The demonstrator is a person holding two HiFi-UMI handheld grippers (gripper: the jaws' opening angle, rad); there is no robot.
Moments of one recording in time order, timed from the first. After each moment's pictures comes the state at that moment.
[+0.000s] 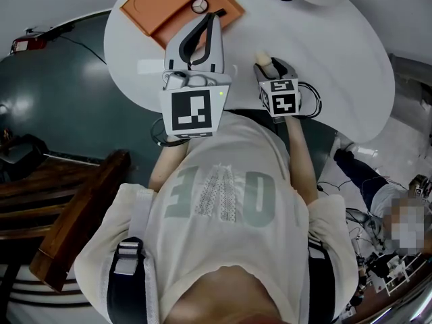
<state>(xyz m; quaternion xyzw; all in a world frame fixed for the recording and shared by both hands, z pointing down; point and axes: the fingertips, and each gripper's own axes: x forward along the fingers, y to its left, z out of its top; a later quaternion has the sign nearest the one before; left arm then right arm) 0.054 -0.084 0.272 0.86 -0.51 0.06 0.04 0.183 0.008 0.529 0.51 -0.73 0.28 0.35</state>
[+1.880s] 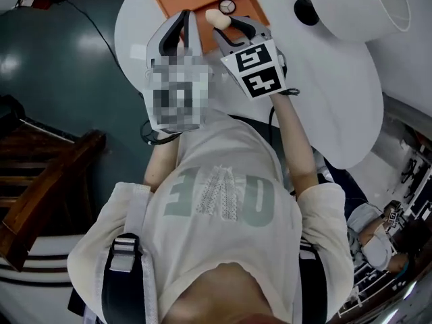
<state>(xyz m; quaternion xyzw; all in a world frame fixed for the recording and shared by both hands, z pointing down) -0.054 -0.092 0.289 0.76 -0.64 0.06 0.07 0.003 -0.098 0.398 0.33 -0.88 0.11 0.33</state>
